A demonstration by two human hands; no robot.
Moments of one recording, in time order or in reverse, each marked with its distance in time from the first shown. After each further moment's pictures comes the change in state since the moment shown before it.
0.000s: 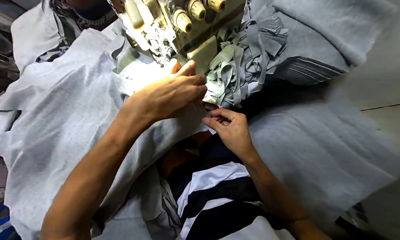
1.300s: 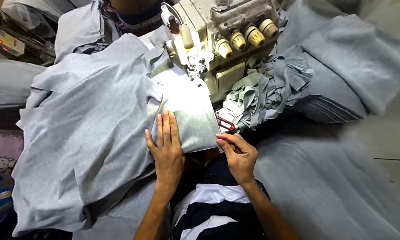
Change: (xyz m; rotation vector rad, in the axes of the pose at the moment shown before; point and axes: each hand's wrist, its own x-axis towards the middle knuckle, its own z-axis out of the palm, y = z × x) left_hand -0.062 0.116 0.142 0.143 0.609 -1.144; right_hand -0.011 0.030 0.019 0.084 0.080 -0.350
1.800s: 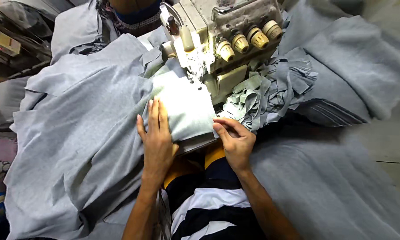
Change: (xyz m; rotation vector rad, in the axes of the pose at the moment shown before) left_hand 0.045 -0.027 -0.007 -0.155 -0.058 0.036; right_hand 0.047 -0.011 0.025 0.111 0.062 0.054
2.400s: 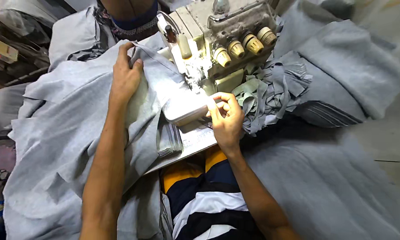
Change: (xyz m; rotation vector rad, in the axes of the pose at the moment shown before) left_hand 0.184 -0.111 -0.004 -0.503 -0.094 -0.245; right_hand 0.049 -0.002 0.032 -0.136 0.040 0.035
